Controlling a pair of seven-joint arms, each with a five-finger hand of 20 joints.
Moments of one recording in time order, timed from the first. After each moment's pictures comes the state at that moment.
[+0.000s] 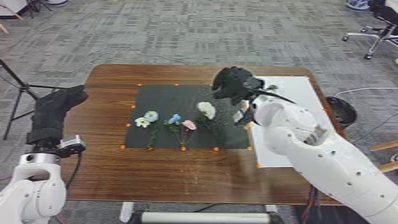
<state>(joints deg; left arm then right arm) 111.5 -59.8 -101.5 -104.0 61.7 7.8 17.8 -62.0 -51.9 46.3 -101.9 -116.0 -1.7 16.6</state>
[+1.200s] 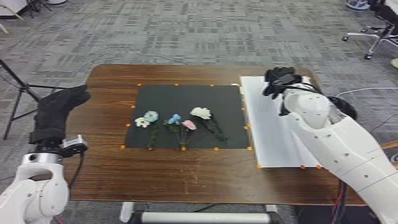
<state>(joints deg) 111.2 -60.2 -100.8 -104.3 61.6 7.9 17.8 -58.1 -55.5 53.3 -75.2 -143.6 -8.7 14.7</state>
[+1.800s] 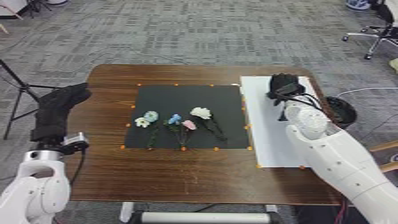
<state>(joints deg) 109.6 -60.2 -100.0 -103.6 61.6 7.8 17.9 -61.8 -57.3 53.9 -69.8 -144.8 5.2 15.0</state>
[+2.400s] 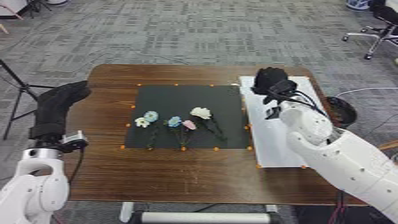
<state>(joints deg) 109.5 -59.4 -100.3 -103.9 61.6 7.8 17.9 -58.3 -44.6 39.2 -89.1 -127.2 14.7 18.2</state>
